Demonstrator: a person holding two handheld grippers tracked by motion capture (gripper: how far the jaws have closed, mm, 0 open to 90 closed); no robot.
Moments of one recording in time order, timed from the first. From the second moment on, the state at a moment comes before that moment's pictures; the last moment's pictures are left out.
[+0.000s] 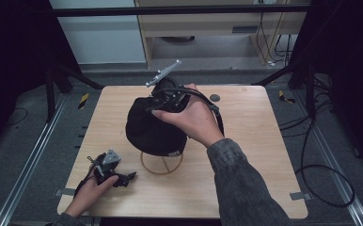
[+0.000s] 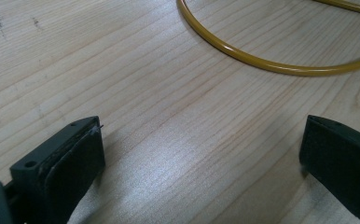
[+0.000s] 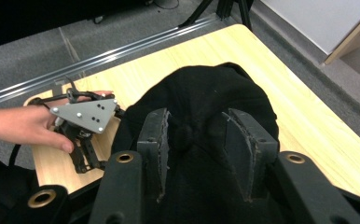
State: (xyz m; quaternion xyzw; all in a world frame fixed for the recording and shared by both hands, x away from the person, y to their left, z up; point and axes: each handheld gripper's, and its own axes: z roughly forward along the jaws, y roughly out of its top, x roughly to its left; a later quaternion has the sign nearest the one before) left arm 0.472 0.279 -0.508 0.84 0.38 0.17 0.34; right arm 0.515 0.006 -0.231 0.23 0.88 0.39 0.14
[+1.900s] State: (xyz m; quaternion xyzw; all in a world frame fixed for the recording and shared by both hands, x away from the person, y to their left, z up) left arm 0.472 0.278 -0.509 0.84 0.38 0.17 0.35; right arm 0.483 -0.092 -0.250 0.32 0.81 0.44 0.20
